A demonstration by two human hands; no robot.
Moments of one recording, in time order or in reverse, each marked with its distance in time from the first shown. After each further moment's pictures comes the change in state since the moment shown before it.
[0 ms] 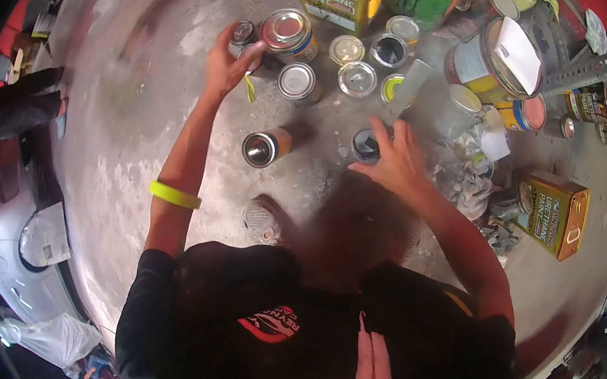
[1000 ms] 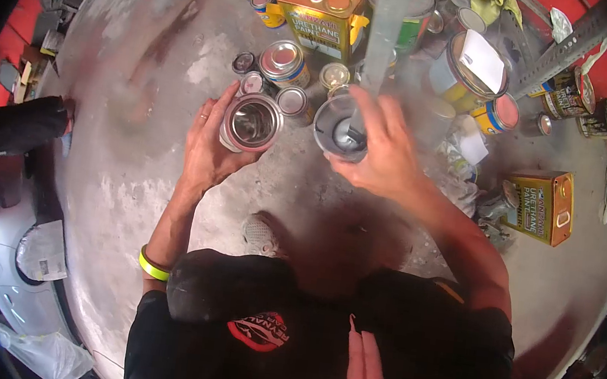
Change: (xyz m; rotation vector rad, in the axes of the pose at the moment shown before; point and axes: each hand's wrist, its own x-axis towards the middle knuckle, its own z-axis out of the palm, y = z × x) left_hand -0.079 0.151 -0.129 -0.013 -0.265 0.128; right_hand 0.019 -0.078 -0.121 0.287 0.360 -0.195
